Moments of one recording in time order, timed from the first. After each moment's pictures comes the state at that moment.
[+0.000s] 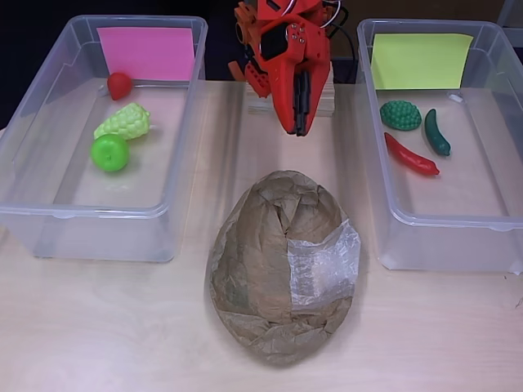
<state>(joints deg) -7.0 189.9 174.8 47.7 41.7</state>
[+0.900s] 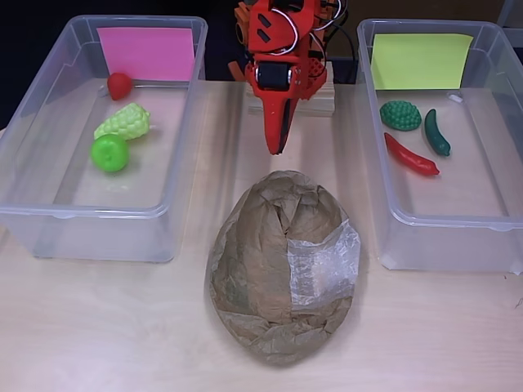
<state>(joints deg) -1.0 190.2 180.2 66.7 8.0</state>
